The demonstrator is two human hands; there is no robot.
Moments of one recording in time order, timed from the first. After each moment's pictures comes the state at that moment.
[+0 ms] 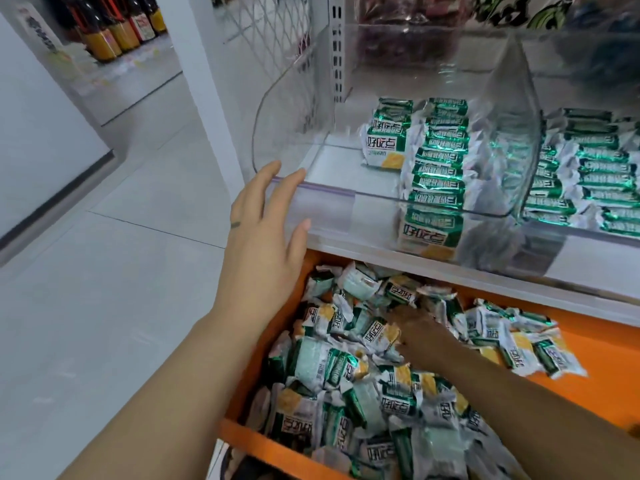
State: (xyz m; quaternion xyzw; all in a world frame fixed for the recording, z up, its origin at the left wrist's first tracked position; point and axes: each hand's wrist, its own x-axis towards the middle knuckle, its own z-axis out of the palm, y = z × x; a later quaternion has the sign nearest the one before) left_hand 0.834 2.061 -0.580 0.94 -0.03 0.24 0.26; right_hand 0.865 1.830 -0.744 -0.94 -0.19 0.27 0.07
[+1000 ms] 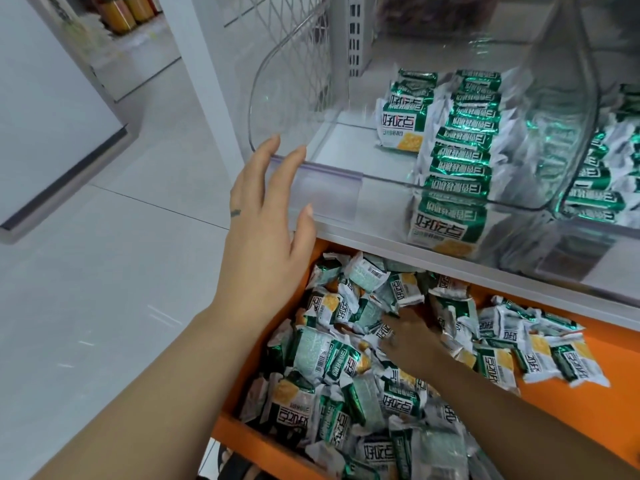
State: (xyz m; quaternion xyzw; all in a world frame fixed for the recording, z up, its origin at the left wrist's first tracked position) left_hand 0.837 2.053 -0.589 0.93 -0.02 0.25 0.26; right_hand 0.857 1.846 -0.774 -0.94 -0.12 0.29 0.15
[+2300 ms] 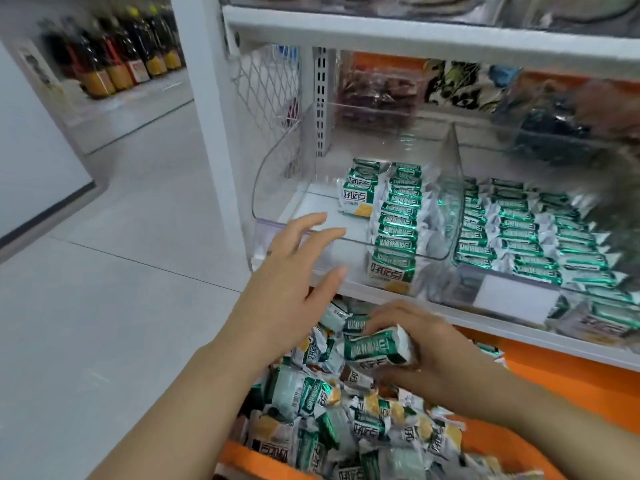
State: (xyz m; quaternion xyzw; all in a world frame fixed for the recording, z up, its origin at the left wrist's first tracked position) left_hand 0.805 2.034 -0.529 0.92 -0.13 0.12 0.35; right_hand 0.796 1.821 -0.548 -0.89 -0.29 0.13 0.32
